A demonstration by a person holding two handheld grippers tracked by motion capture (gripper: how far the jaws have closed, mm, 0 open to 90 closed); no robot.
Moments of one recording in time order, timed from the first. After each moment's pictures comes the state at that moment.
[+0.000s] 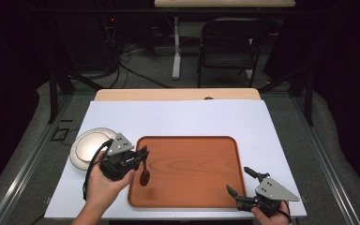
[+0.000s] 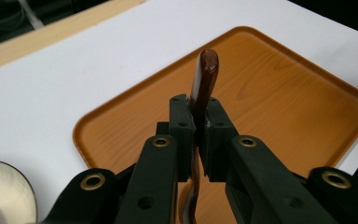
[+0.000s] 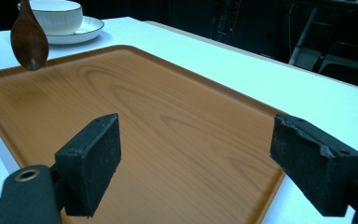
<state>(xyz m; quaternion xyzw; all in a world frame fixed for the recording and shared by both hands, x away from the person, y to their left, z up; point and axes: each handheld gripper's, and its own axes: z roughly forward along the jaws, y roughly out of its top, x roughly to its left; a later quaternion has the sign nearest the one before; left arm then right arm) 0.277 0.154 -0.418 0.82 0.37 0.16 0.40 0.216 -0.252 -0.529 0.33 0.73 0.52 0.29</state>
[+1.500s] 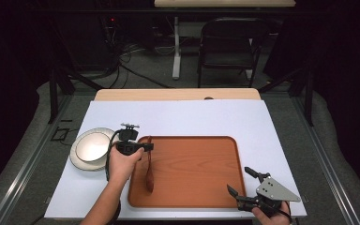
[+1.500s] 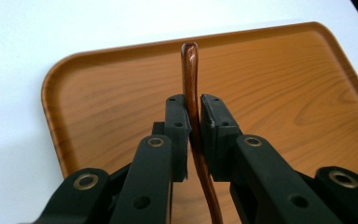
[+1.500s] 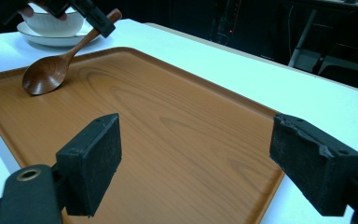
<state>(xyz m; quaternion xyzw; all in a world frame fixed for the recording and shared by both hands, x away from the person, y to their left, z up) 0.380 0.157 -0.501 0.75 0.55 0.01 0.37 0.215 -0.253 -0.528 0.32 0.73 0.52 0.29</state>
